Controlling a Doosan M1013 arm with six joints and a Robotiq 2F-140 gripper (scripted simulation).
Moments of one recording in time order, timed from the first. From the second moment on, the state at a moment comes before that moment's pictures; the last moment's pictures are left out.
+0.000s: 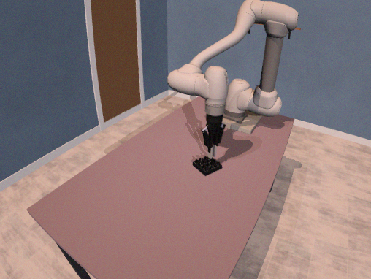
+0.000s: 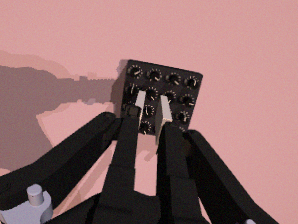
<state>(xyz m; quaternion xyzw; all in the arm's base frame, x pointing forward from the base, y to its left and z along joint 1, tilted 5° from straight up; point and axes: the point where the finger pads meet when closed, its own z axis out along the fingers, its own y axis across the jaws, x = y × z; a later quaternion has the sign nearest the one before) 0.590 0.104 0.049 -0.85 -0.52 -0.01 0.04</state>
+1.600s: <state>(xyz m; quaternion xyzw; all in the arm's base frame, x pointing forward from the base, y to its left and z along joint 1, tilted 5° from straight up) 0.590 0.103 0.059 -0.28 -0.96 -0.03 0.03</state>
